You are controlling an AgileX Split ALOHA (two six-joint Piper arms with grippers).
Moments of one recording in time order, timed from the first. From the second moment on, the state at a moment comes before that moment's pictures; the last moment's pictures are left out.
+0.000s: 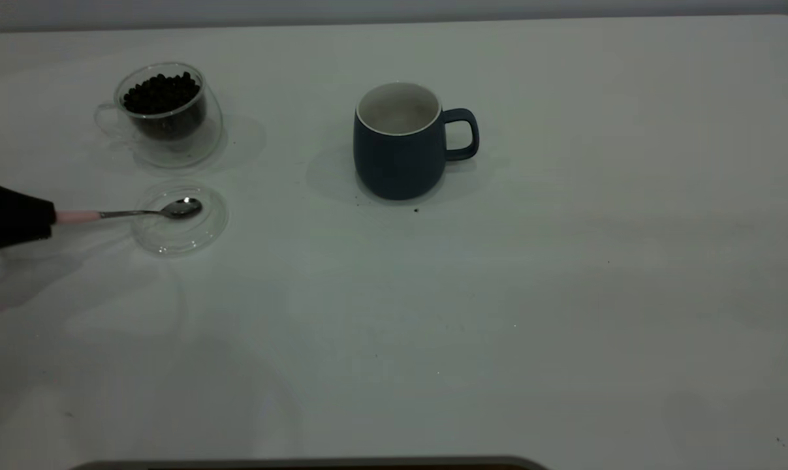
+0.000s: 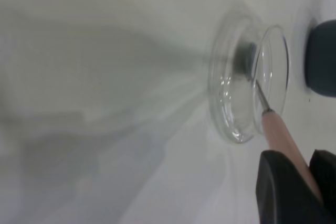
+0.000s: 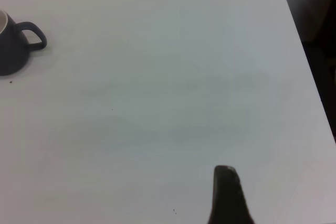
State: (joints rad) left arm 0.57 2.42 -0.91 -1.47 0.86 1.59; right arm -0.03 0.03 -0.47 0.01 1.12 0.04
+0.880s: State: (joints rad) left arm 0.57 2.46 -0.92 -1.51 0.84 1.61; right arm -0.03 0.03 -0.47 0.01 1.12 0.04
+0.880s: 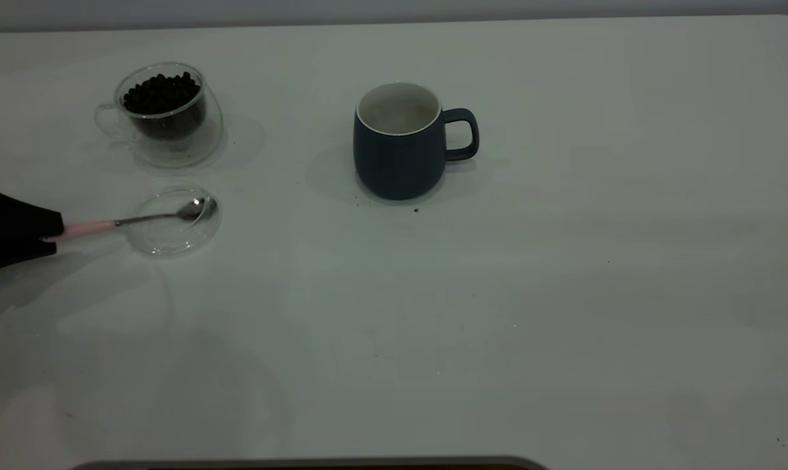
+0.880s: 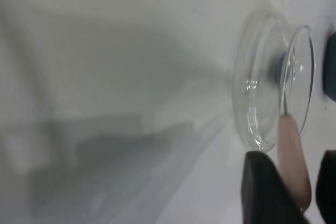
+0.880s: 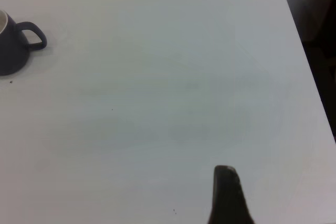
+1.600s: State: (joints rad) left arm 0.60 2.36 -0.92 -1.66 0.87 1.70; right arm -0.03 0.03 -0.47 0.01 1.12 0.04
